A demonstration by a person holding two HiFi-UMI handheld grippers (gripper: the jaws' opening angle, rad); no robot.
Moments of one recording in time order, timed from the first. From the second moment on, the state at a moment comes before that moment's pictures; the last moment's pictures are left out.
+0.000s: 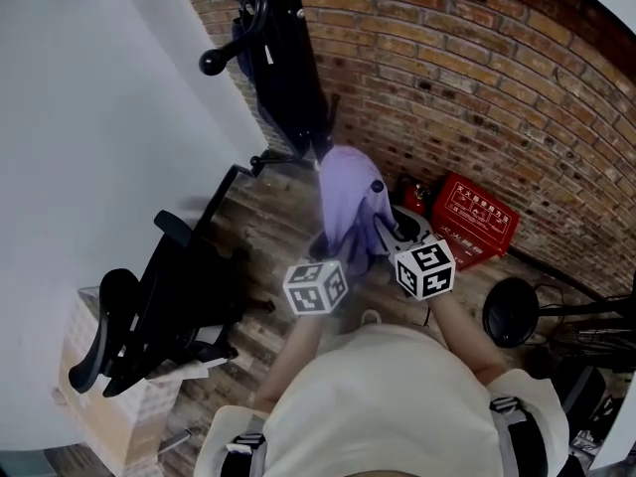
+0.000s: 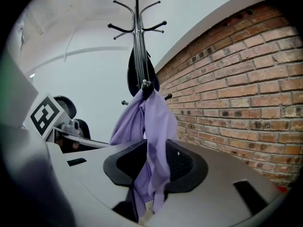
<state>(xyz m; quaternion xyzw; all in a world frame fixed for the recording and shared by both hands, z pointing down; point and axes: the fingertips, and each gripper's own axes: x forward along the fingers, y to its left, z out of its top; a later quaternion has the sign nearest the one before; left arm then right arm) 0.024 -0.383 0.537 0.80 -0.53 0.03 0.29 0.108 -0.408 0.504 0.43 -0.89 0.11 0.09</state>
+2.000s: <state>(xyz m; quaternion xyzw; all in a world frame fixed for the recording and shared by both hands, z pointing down) -0.118 -0.131 0.508 0.82 -0.51 0.04 0.24 0.007 -0.124 0.456 0.51 -0.85 0.08 0.03</state>
